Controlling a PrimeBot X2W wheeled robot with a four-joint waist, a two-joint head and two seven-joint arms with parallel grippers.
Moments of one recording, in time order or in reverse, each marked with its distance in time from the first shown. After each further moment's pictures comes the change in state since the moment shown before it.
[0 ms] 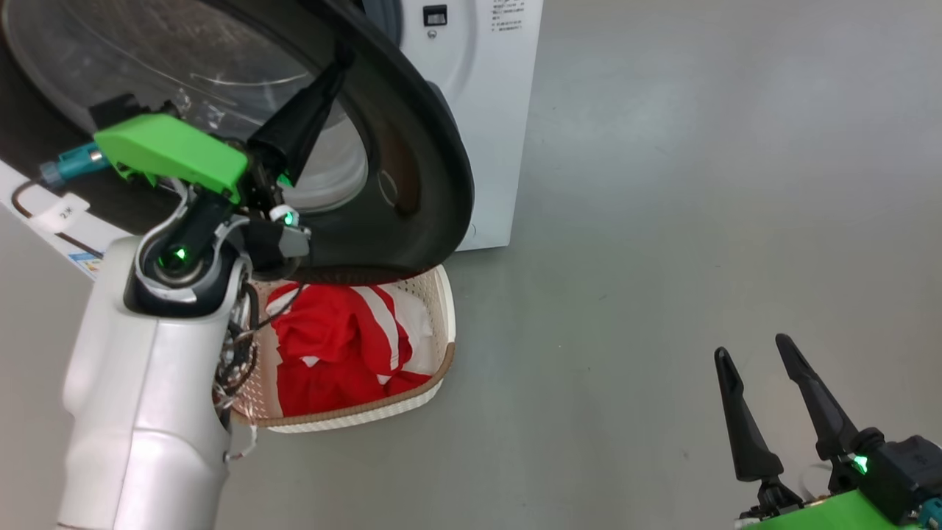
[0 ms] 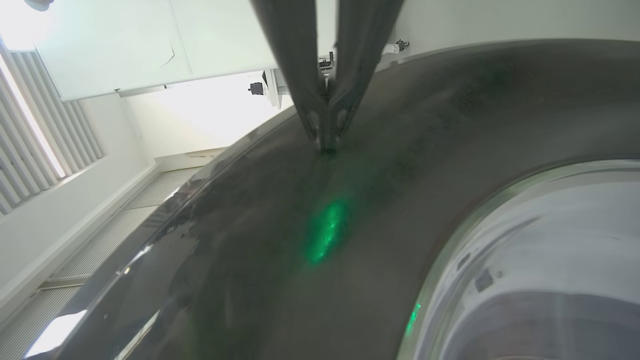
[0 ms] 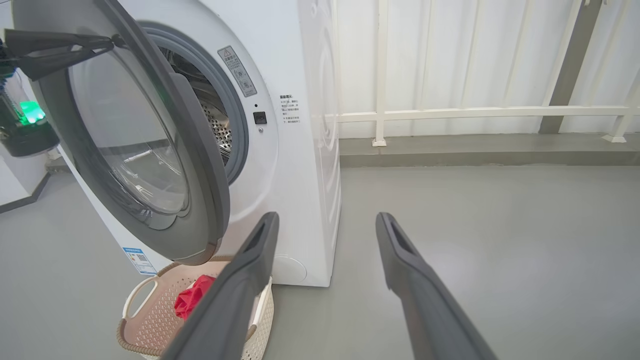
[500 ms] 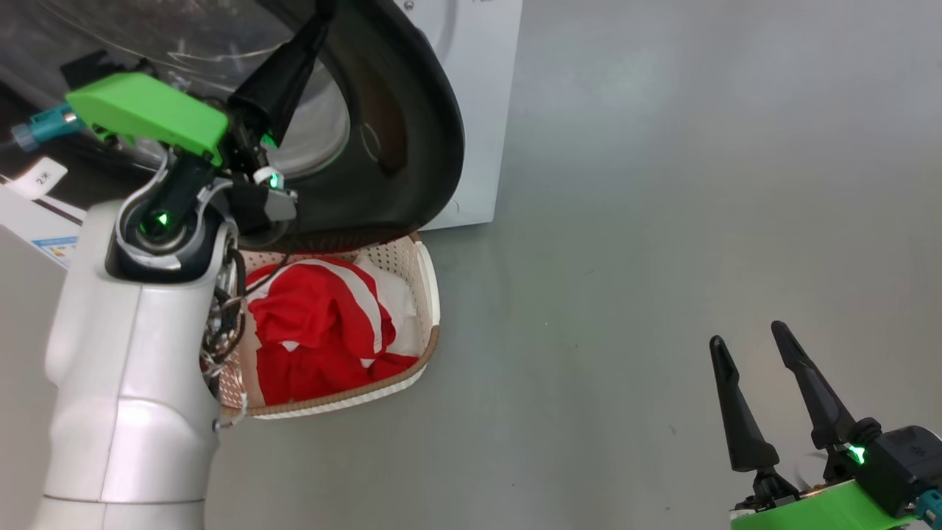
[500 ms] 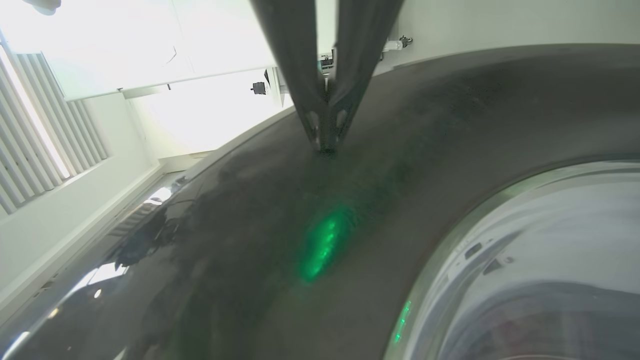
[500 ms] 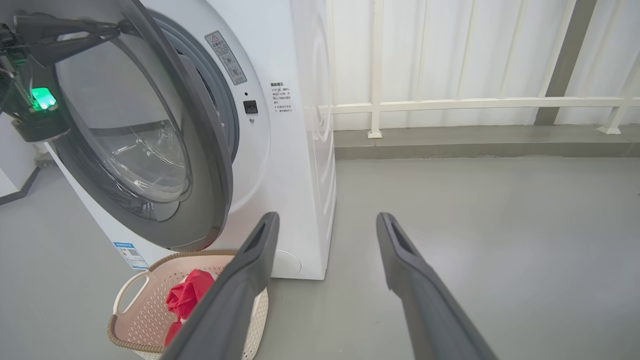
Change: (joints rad) left arm -0.081 0.005 0.015 0.048 0.007 -0.028 -0.010; right arm -0.037 0.000 0.008 -0.002 0.000 0.000 -0.001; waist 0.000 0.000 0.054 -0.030
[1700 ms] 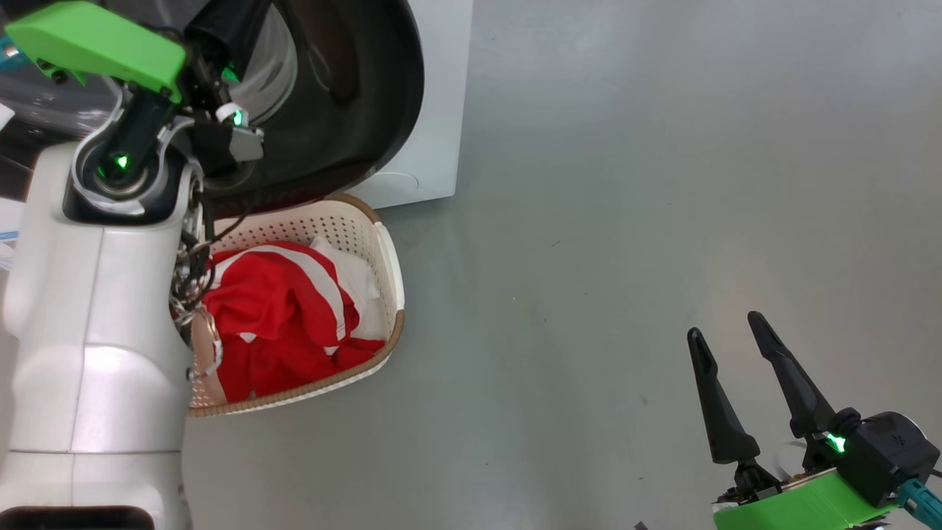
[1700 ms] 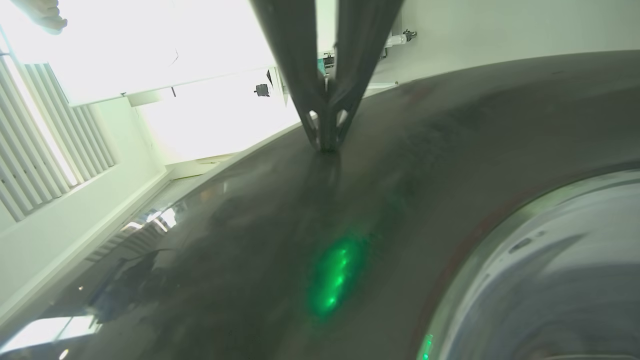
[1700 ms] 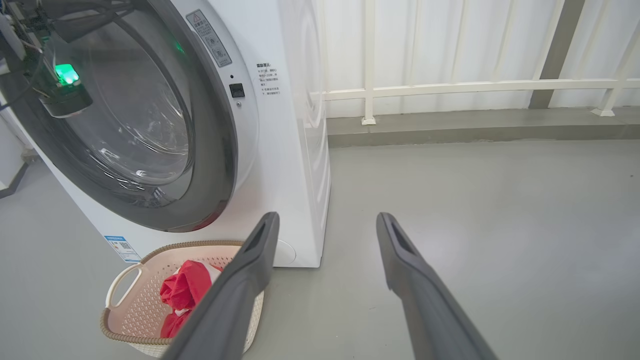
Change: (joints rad) left arm -0.138 0.017 0.024 0.108 0.025 -0.061 -0.009; right arm -0.038 0.000 0.045 0.023 0.014 0.000 -0.012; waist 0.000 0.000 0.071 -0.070
